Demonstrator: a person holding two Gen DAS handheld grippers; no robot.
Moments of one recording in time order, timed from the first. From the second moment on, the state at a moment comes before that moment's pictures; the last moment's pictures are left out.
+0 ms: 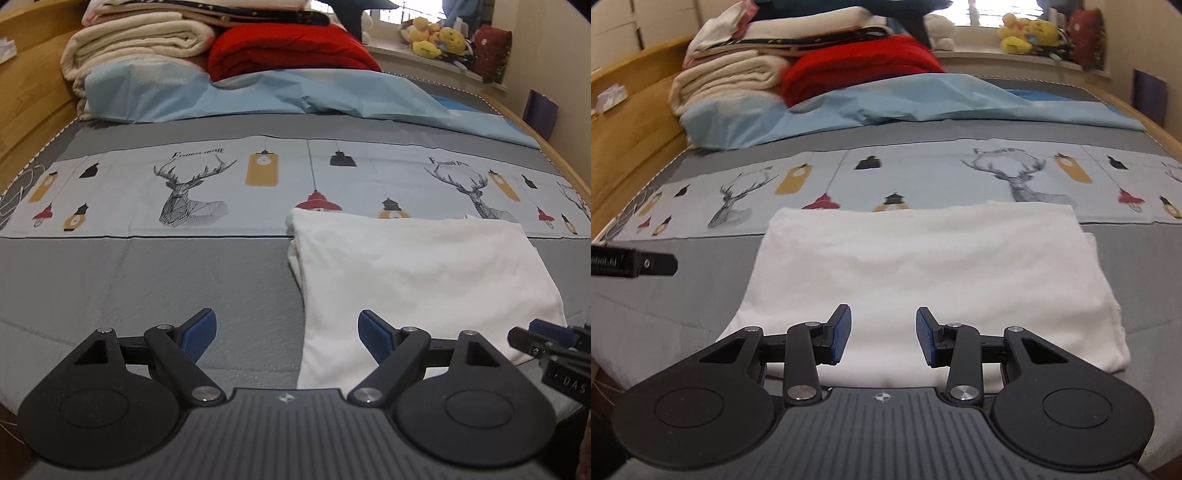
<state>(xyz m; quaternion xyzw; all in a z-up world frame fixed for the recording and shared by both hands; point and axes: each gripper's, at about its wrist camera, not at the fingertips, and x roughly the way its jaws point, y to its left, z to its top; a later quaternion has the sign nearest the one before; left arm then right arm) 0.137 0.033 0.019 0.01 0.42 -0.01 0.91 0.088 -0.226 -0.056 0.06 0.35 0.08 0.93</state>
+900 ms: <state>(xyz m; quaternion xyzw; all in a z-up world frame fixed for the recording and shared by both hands) 0.149 0.107 0.010 -0.04 0.45 0.04 0.89 0.100 -0.100 -0.092 -0.05 0.37 0.21 0.90</state>
